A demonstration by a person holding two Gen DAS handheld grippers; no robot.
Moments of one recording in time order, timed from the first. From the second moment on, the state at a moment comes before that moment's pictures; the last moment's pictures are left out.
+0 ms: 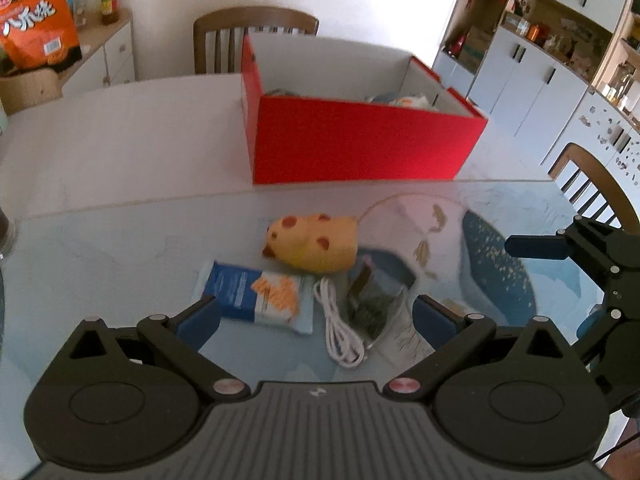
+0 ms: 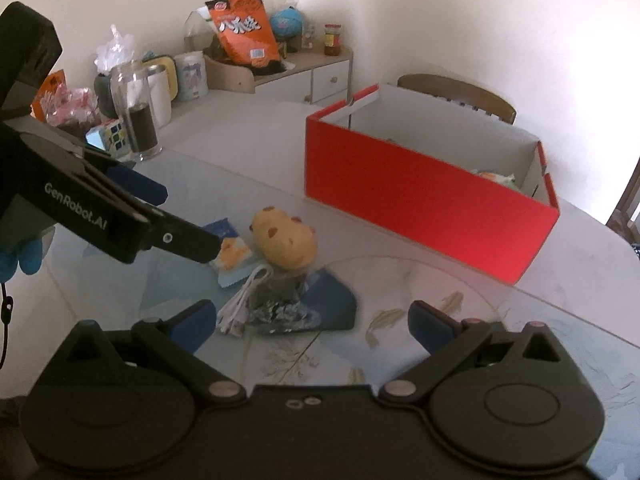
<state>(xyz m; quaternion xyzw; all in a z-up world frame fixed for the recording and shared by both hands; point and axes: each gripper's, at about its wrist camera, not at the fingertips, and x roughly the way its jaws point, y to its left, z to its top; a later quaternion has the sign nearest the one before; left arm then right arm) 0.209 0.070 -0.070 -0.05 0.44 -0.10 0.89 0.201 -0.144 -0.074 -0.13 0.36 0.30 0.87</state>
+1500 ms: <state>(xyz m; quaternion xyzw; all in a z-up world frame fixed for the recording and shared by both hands) 0.253 0.089 -0.134 0.09 0.43 -0.16 0.89 0.248 -0.111 -0.141 -0.10 0.38 0.29 0.87</state>
